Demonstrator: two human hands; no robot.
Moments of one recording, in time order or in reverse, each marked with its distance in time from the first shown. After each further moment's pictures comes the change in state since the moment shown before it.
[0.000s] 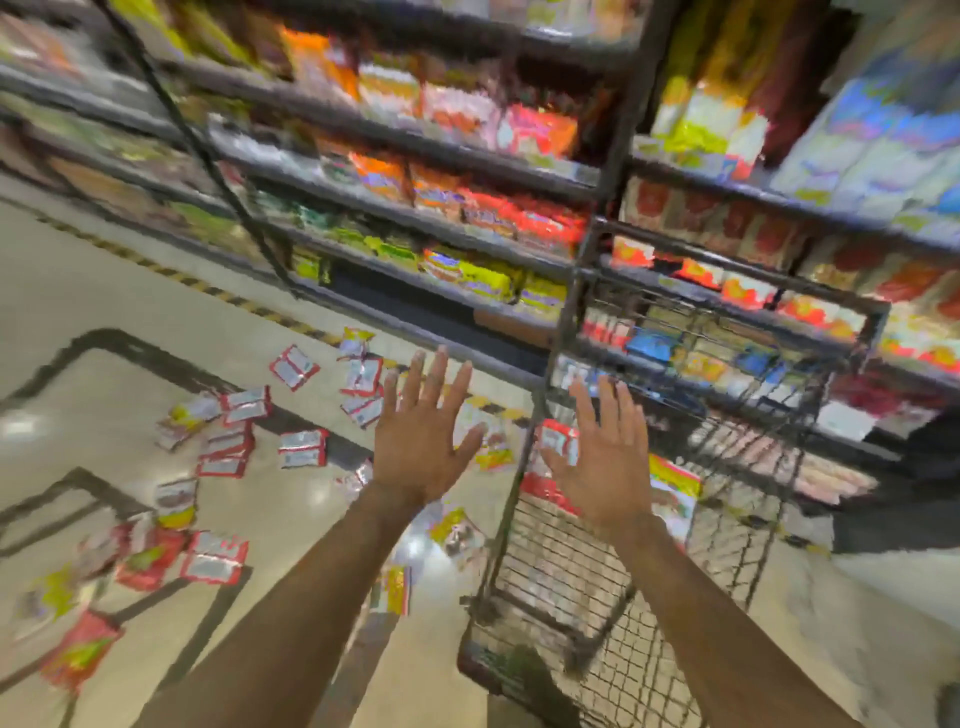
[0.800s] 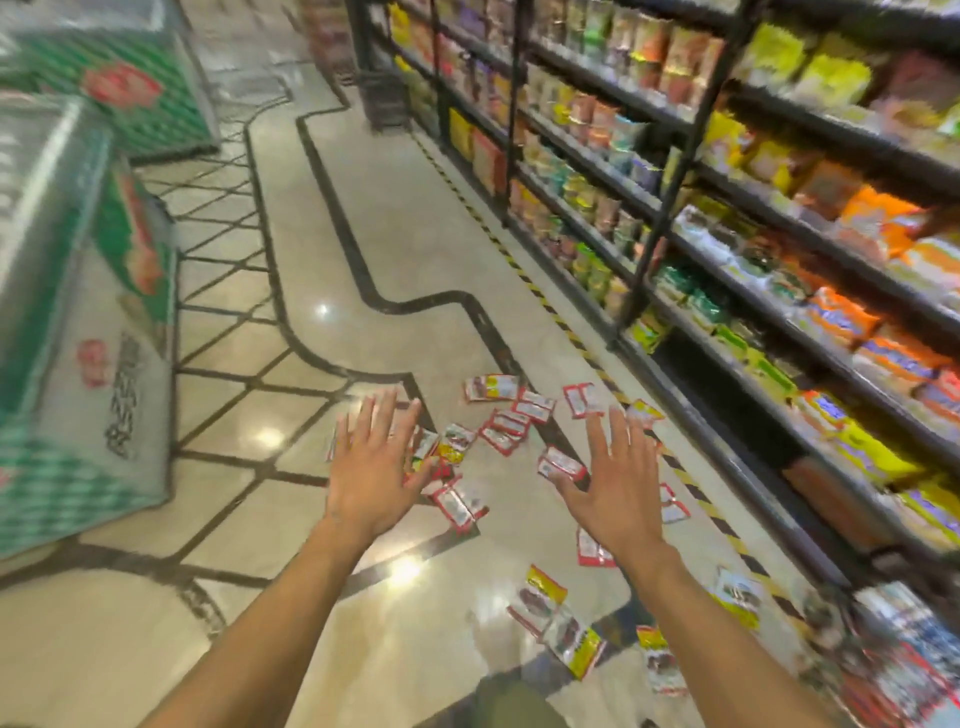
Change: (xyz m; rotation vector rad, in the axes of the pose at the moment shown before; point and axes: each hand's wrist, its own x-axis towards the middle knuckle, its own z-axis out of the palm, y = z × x) left_hand -0.506 -0.483 -0.080 0.055 0.086 -0.846; right_hand -0.164 -0.581 0.073 0.070 -0.081 -0.685
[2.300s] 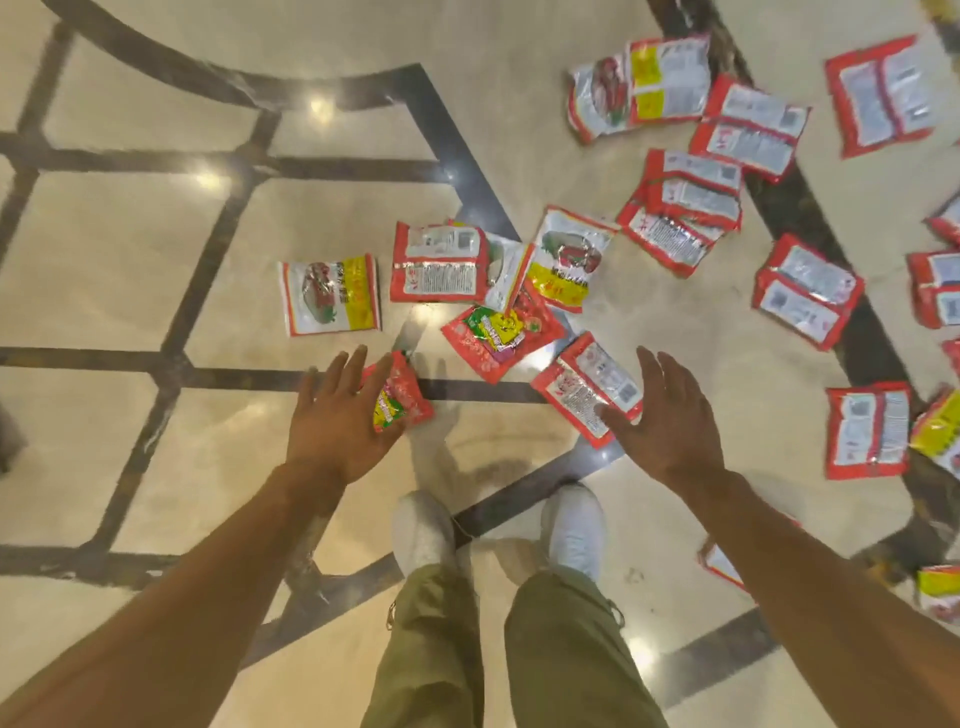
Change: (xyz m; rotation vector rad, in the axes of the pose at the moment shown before) left_hand 0.343 -0.372 0.742 -0.015 -0.726 0.096; right_hand 0.282 -0.070 0.804 0.053 -0.594 0.326
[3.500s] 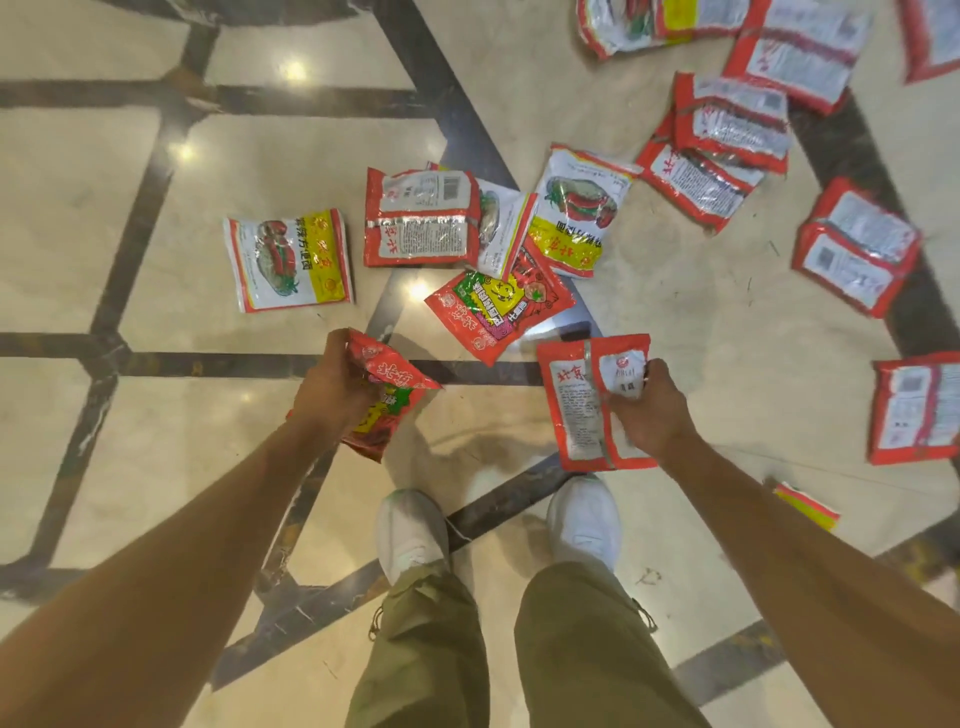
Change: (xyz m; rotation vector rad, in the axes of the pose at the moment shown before) left_hand 0.073 -0.004 0.080 -0.783 -0.067 -0.286; right_hand 0.043 0.012 0.092 0.555 -0.218 0.482
